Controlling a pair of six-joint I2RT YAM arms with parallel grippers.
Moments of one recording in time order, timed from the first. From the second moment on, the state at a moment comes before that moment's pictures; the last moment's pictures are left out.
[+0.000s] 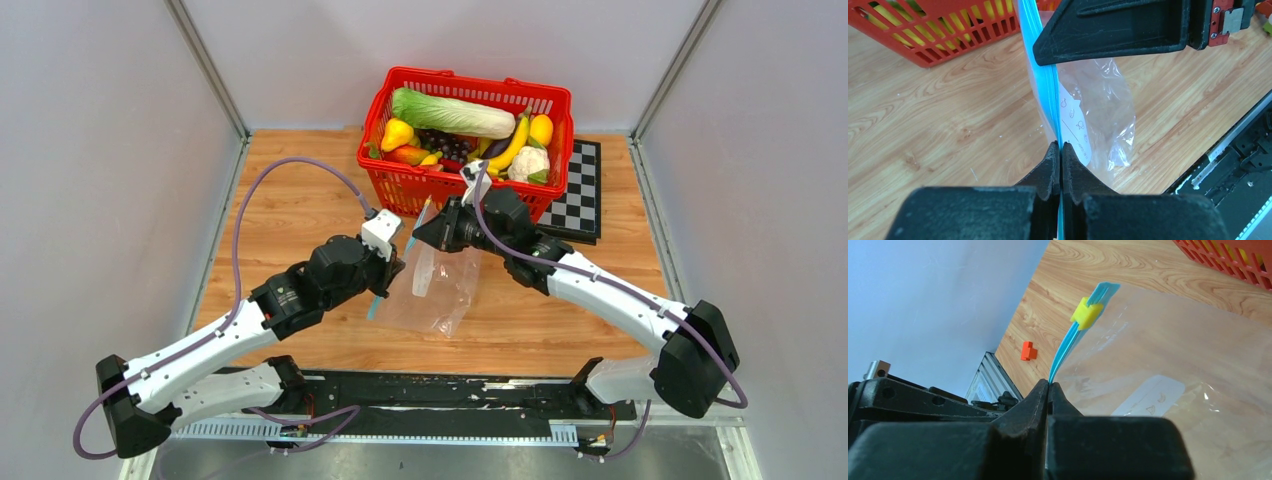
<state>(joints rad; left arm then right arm) -0.94 0.90 0.84 -0.36 -0.18 -0.19 0.77 1.32 0.99 0.07 -0.21 0.75</state>
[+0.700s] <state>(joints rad) -0.94 0.89 0.84 -0.34 -0.16 -0.16 0.77 1.30 0.97 0.03 -0.23 0.64</state>
